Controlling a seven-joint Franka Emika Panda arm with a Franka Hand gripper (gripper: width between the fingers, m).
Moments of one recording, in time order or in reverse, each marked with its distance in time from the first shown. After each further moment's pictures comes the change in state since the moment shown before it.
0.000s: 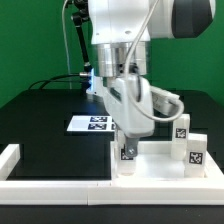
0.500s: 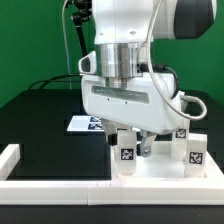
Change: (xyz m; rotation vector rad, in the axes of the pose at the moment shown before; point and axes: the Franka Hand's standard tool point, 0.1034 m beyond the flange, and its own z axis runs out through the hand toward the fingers) arm 0.000 0.000 0.000 -0.010 0.009 -0.444
